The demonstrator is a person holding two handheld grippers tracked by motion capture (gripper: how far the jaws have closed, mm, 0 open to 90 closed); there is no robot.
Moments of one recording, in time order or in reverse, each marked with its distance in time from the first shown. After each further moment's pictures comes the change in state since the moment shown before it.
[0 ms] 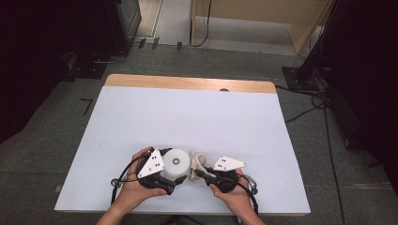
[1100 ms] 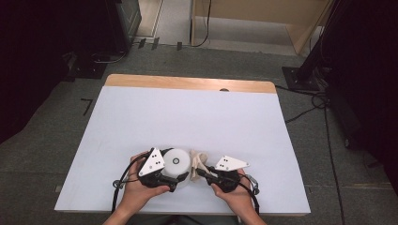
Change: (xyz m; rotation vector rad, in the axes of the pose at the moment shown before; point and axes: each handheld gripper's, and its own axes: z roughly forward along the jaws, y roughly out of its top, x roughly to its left) left arm 0.004 0.000 0.002 -0.024 -0.017 -0.070; right arm 0.000 0.002 -0.005 -0.022 -0.008 -0.009
